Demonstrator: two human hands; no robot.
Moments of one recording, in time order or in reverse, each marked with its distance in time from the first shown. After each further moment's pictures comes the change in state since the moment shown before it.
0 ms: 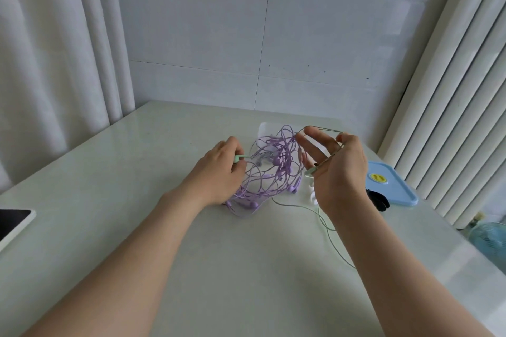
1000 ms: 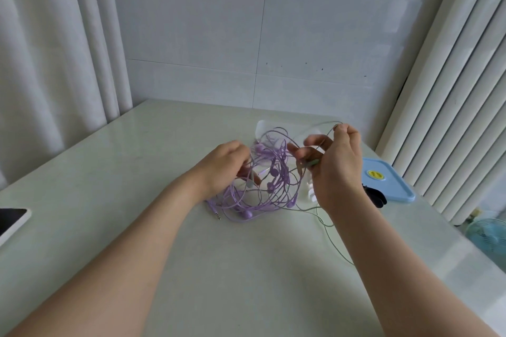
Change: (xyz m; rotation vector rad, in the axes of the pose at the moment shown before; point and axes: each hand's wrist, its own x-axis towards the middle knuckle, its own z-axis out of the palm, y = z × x) left_hand 0.003 0.019 -0.008 -0.619 -0.215 -0.224; right_hand -0.014 -0.006 0.006 -0.120 0.006 -0.067
